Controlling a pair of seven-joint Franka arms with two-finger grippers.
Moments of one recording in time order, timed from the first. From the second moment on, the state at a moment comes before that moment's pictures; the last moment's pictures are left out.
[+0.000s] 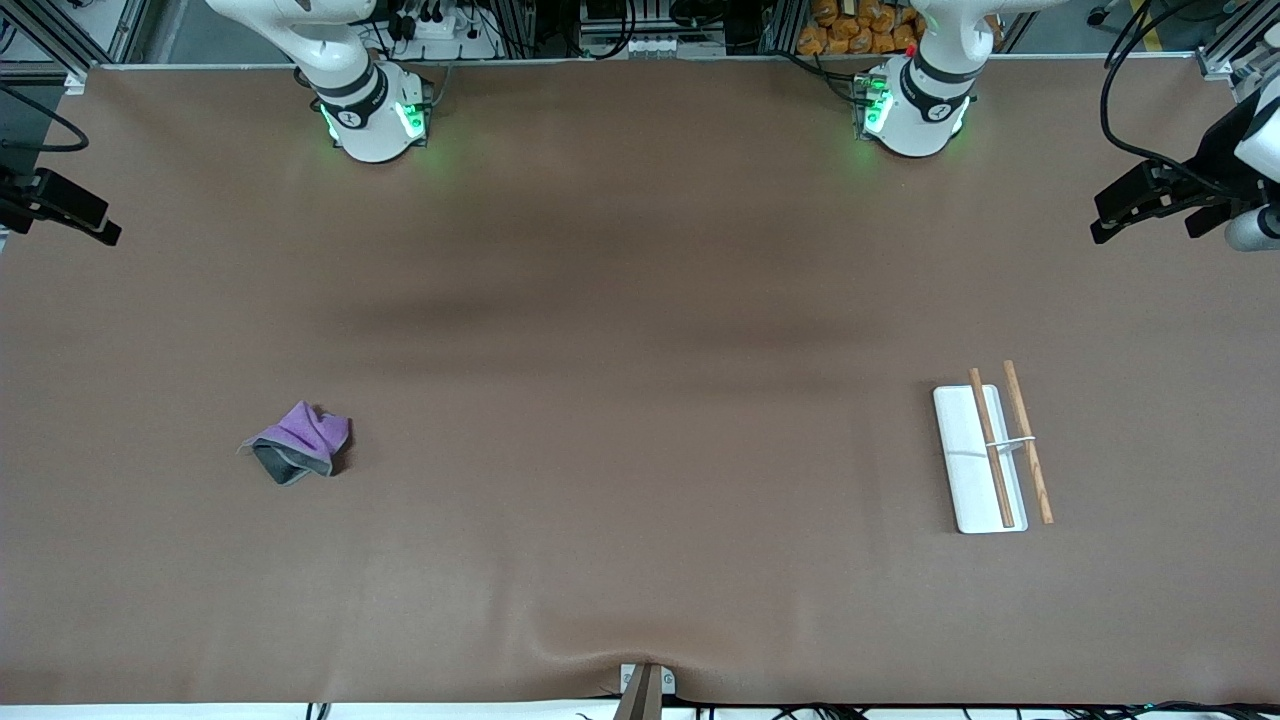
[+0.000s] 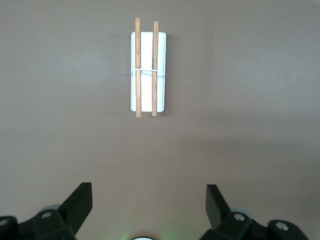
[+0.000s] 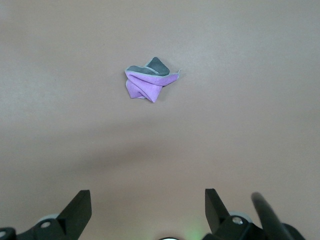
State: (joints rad) left arm 0.05 -0.04 -0.13 -1.52 0.00 1.48 -0.13; right arm -0.04 -0.06 -0.04 -1.56 0.00 1.45 0.07
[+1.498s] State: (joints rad) left arm 0.06 -0.03 -0.13 -1.51 0.03 1.47 -0.13; right arm -0.04 -0.05 -0.04 -1.56 0.00 1.44 0.06
